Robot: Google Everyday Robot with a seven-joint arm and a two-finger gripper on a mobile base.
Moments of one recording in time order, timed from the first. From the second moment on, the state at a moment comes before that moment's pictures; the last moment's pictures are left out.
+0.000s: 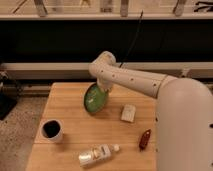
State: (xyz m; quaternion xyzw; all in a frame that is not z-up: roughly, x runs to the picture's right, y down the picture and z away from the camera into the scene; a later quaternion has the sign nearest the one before) arm 0.026 0.014 0.859 -0.18 -0.15 -0.76 0.61
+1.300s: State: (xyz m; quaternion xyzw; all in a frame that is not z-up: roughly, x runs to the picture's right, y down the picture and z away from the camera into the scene) arm 0.059 -0.002 0.844 -0.16 -0.15 -0.77 0.60
